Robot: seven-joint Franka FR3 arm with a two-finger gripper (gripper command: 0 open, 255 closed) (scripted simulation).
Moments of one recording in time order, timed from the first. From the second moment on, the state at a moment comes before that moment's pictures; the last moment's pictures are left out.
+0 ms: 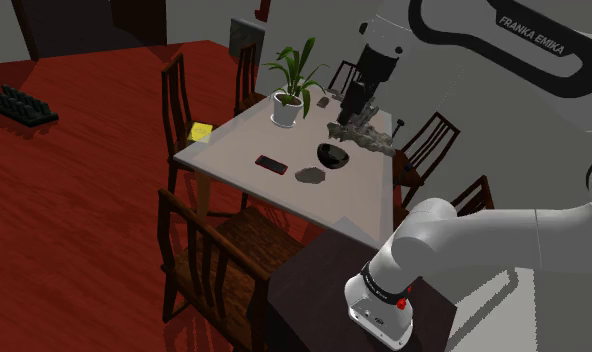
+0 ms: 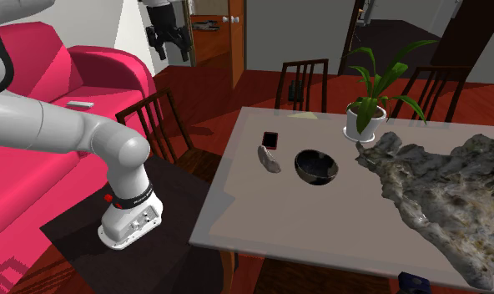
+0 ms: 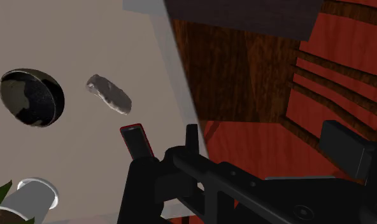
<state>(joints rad) 0.02 -0.83 0.06 -2.26 -0.01 1.50 -0.13</state>
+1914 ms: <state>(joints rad) -0.06 -0.17 -0.18 -2.42 -0.43 2.15 -0.58</state>
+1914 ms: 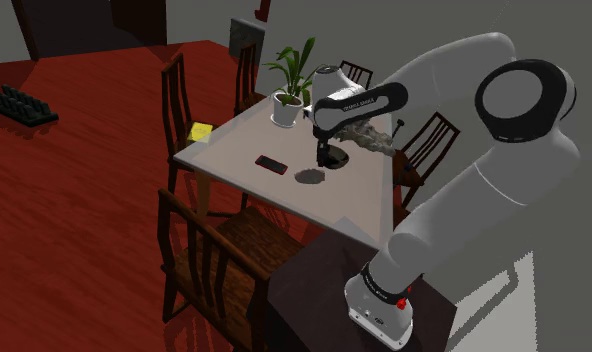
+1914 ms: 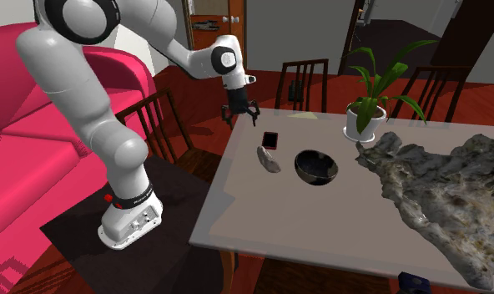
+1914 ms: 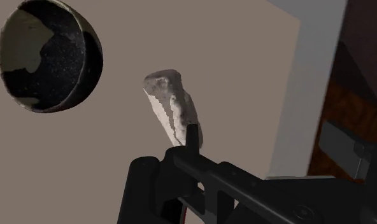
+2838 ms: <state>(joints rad) -0.12 0.27 -0.24 -2.24 -0.58 2.38 -0.66</state>
